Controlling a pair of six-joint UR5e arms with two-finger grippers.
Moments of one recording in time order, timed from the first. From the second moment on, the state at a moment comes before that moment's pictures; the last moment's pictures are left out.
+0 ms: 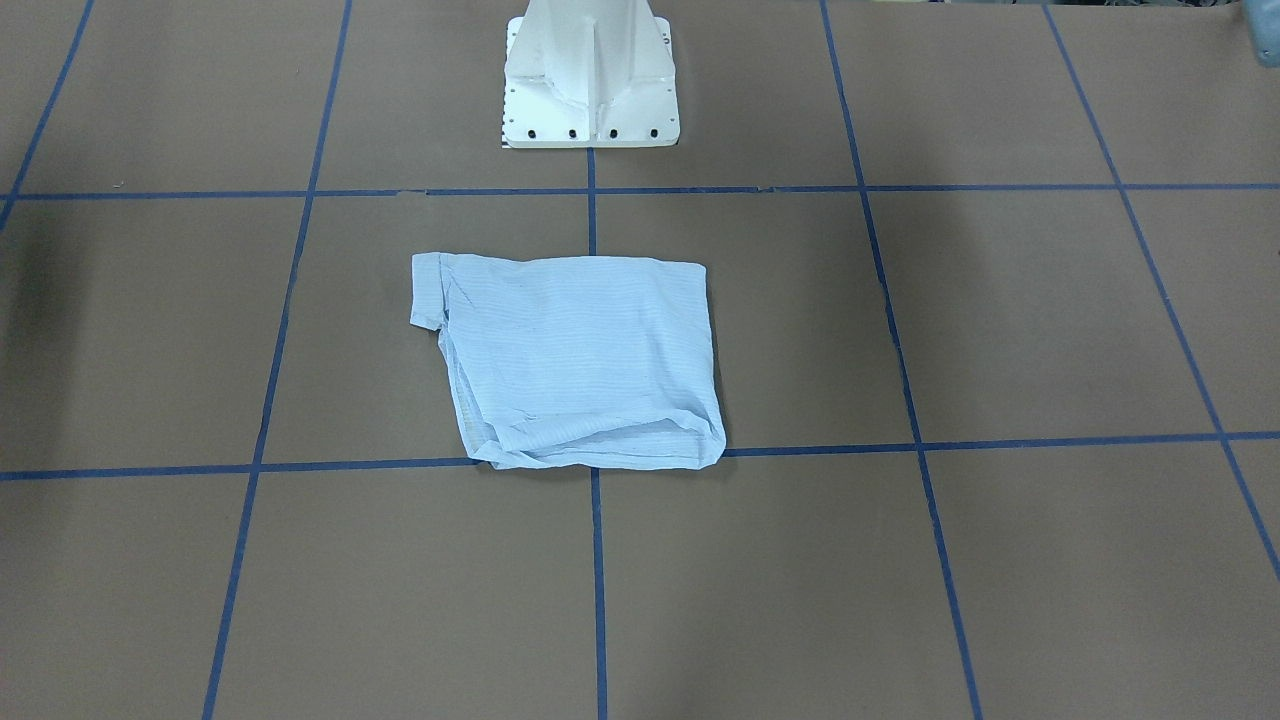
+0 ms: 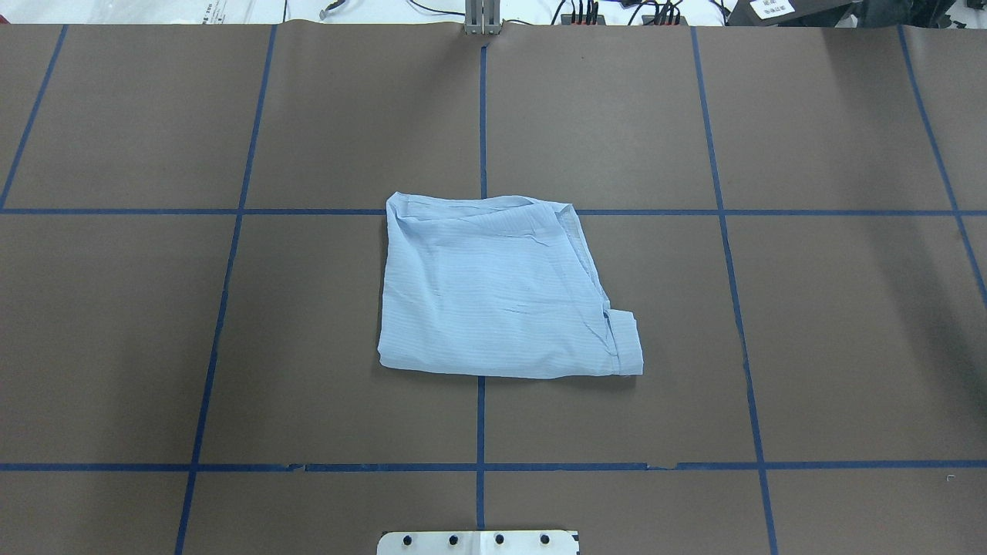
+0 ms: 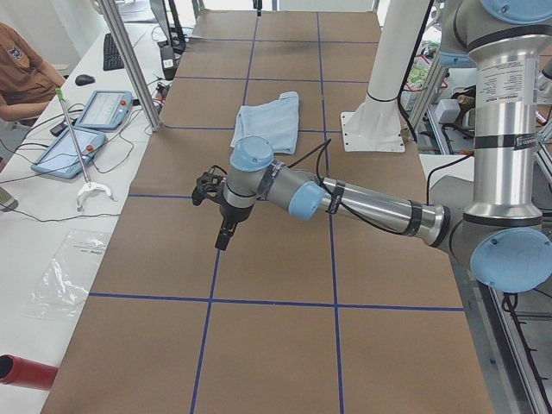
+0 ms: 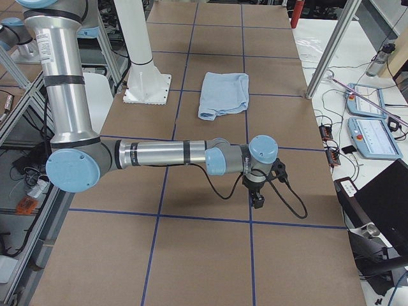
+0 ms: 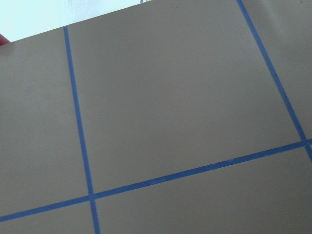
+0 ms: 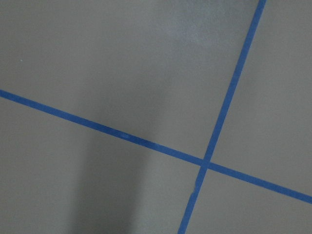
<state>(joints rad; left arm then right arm) -1.46 -1.49 -1.86 -1.84 -2.24 -0.20 1.50 -1.48 1.51 -1.48 2.35 -0.16</state>
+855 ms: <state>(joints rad) -1.51 -1.49 -1.82 -1.58 -2.27 -0.05 1.63 -1.64 1.64 -1.58 2.38 -0.03</state>
